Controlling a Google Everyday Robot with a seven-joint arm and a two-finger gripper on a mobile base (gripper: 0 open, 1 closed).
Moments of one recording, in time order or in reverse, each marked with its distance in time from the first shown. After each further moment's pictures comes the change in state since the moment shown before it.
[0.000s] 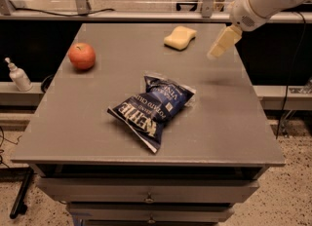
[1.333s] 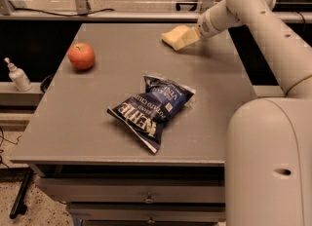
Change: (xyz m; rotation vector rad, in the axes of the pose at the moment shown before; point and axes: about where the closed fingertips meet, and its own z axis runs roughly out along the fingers) arm -0.031 -0.059 0.160 -0.010 -0.143 0.429
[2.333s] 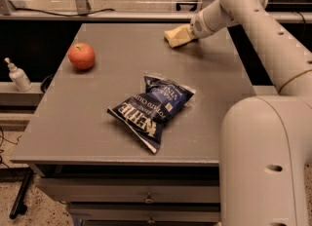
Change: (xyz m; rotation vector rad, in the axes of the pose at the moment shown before) arm -0.006 0.033 0.015 -0.098 0.029 0.150
